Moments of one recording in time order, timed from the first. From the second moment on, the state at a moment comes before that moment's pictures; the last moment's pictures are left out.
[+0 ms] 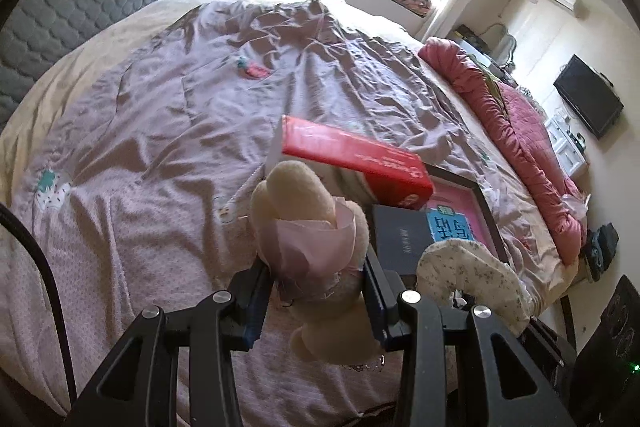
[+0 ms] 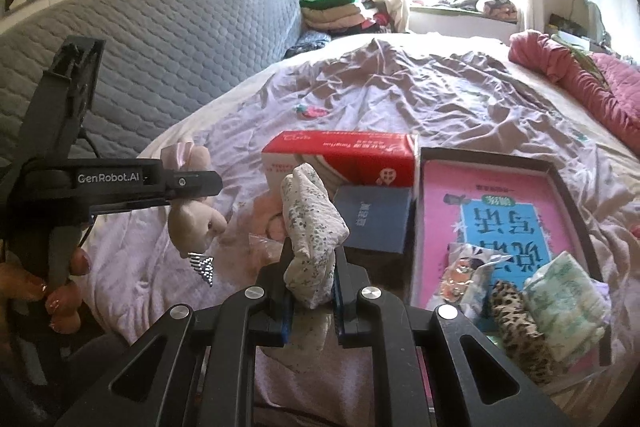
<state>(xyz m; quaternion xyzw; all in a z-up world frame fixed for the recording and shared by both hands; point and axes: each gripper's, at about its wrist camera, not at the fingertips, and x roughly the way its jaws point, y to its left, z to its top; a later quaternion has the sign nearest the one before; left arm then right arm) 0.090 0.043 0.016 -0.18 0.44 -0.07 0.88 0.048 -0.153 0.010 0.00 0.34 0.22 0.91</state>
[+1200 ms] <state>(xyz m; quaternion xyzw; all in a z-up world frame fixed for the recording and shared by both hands) 0.067 -0.097 0.047 -0.07 0.43 -0.15 0.89 0.048 -0.265 0.054 0.07 0.28 0.14 0.95</state>
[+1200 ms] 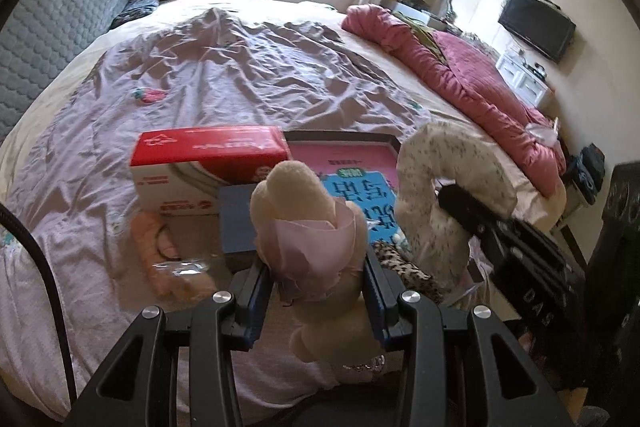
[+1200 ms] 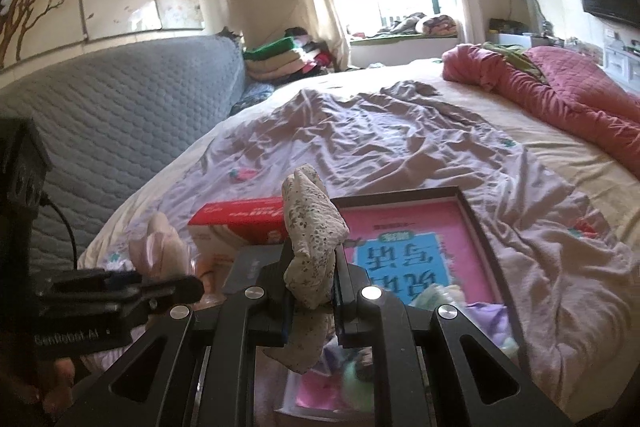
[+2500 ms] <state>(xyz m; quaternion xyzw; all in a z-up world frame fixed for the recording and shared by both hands) 0.133 -0.184 -0.006 -0.07 0.47 -0.26 0.84 0.080 -0.351 0.060 0.05 0.28 0.01 0.96</state>
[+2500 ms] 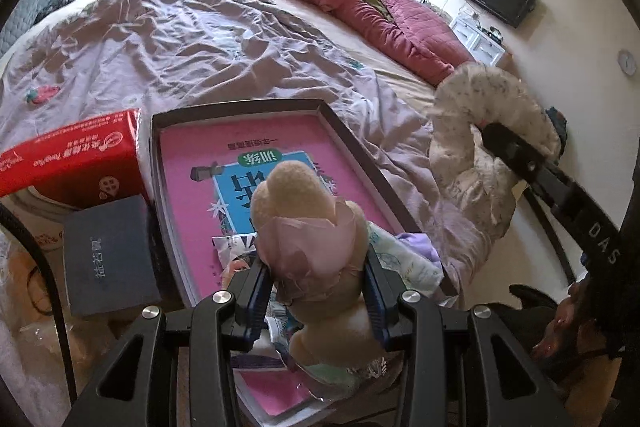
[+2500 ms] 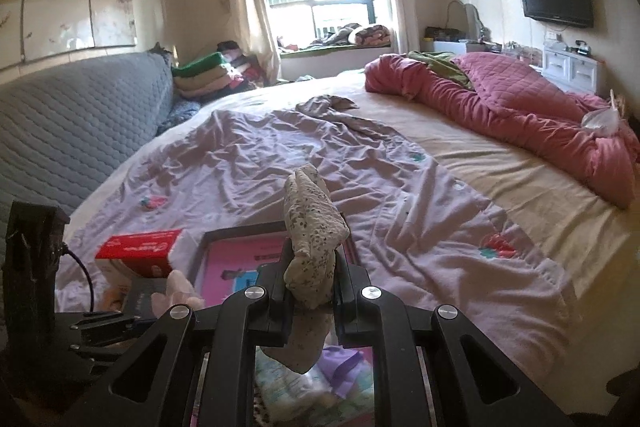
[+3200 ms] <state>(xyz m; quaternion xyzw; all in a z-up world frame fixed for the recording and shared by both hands) 0.137 -0.198 -0.034 0.01 0.49 -0.23 0.84 0.122 -0.341 0.004 -0.03 0.36 -0.02 0.93</state>
